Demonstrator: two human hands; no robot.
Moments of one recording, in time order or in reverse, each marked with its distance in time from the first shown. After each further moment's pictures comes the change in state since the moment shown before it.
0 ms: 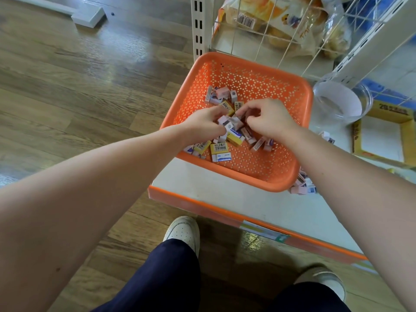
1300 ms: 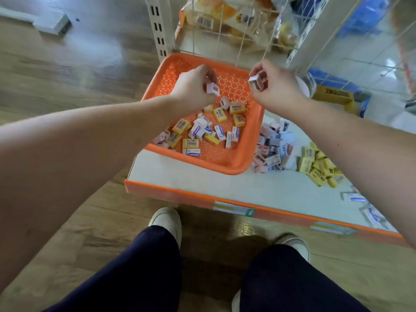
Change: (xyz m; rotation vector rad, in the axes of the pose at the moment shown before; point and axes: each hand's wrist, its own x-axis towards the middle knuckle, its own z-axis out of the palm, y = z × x) left_hand -0.005 0.082 -0.005 0.088 0.273 0.256; right_hand -0.049 0.017 -0.085 -0.099 0.262 0.068
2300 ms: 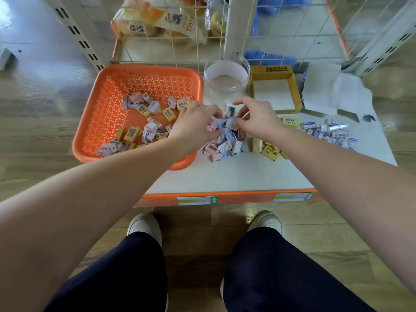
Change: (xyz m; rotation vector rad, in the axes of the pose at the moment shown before) left_hand -0.042 0.070 0.097 0.271 -0.230 0.256; right_hand -0.083 0.091 -0.006 0.145 -0.102 0.226
